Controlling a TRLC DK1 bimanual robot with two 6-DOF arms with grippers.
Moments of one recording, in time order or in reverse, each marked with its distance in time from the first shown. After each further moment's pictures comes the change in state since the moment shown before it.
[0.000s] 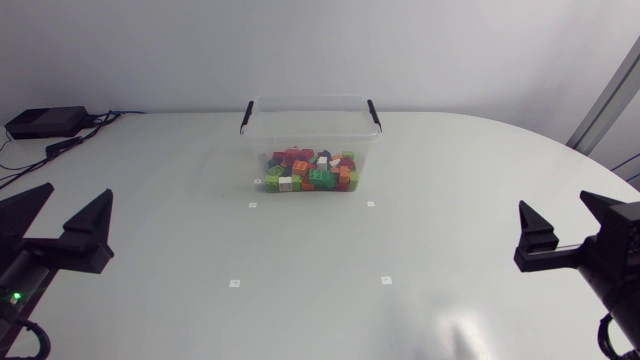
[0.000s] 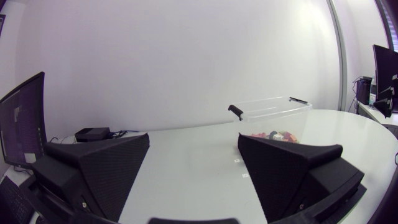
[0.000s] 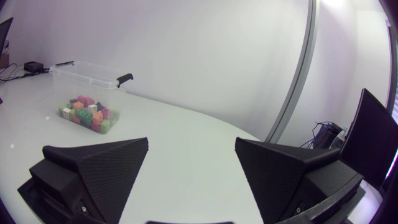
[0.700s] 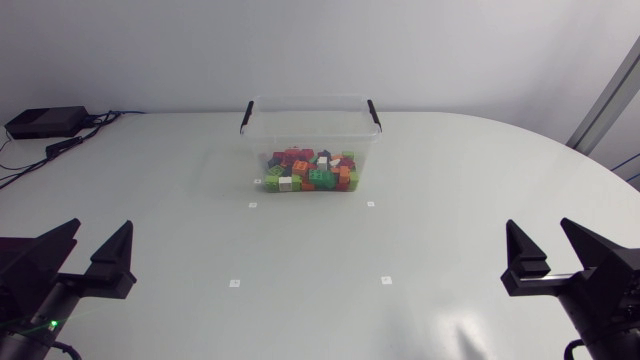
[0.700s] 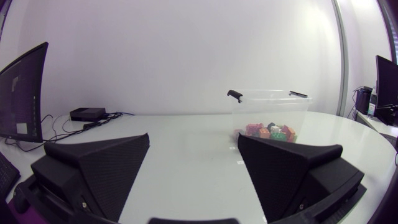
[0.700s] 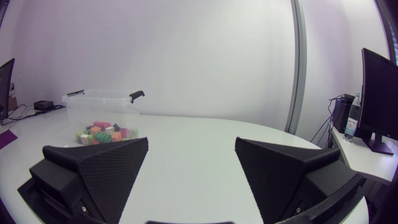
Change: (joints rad) left arm -0.026 -0.183 -0.200 0.000 -0.034 -0.092; right arm 0.003 -0.302 -0.198 -0.001 -0.071 0.224
